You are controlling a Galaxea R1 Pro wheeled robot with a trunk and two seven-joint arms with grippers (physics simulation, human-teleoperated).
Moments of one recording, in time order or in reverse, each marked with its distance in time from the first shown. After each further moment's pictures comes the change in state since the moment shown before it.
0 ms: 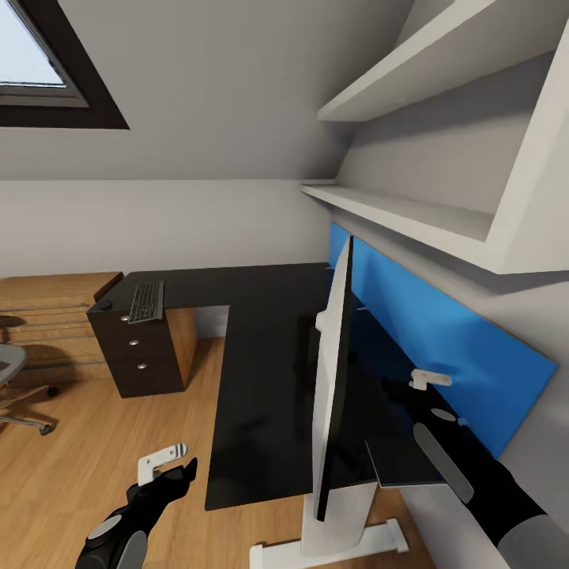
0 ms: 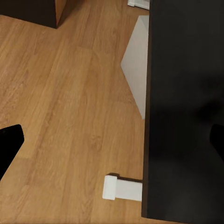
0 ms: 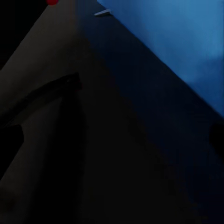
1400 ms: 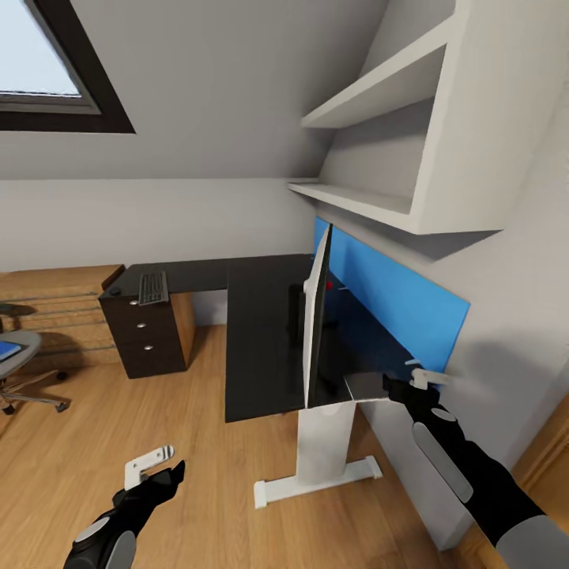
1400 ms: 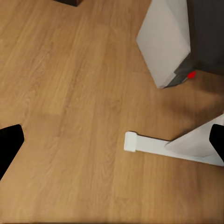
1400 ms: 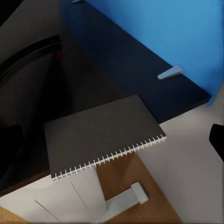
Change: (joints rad) left arm 0.000 -0.001 0.068 0.013 0.003 0.005 -0.001; right arm 0.002 0.007 -0.012 -0.002 0.000 -0.017 -0.006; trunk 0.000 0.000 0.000
